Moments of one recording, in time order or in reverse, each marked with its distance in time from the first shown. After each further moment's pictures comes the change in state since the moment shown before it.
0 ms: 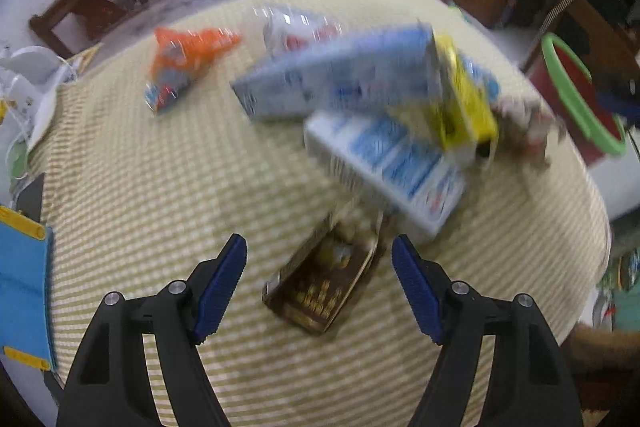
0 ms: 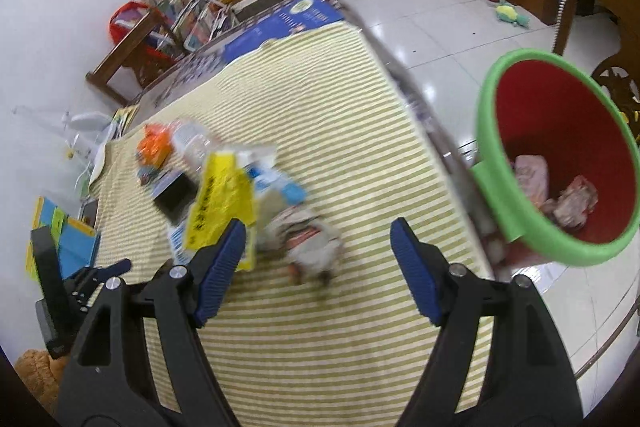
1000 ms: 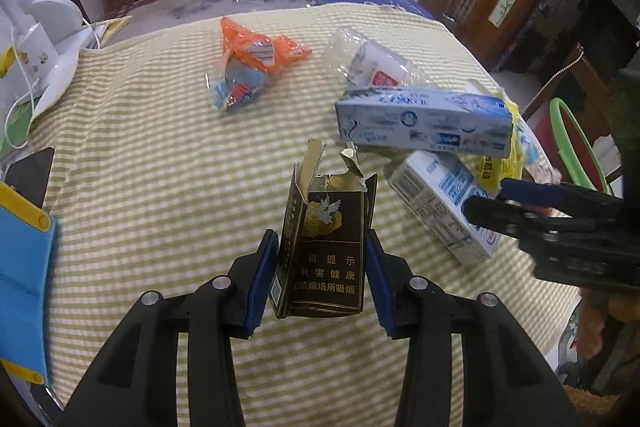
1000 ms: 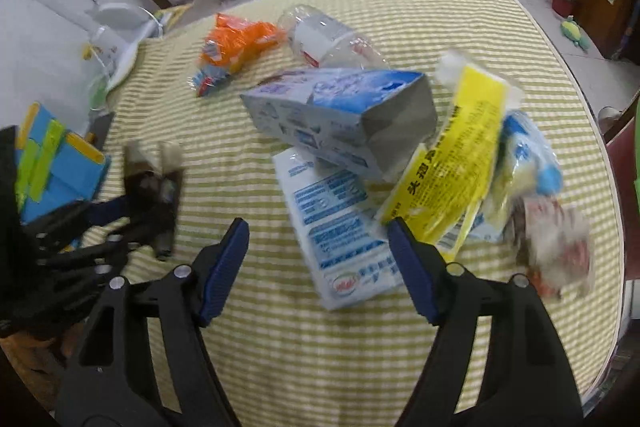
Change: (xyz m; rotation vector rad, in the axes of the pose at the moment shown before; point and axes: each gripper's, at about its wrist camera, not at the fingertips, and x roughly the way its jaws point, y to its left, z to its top) left arm -0.002 0.104 0.012 -0.147 -0.090 -0.106; right arm 0.115 0.152 -0.027 -0.221 0.194 -0.005
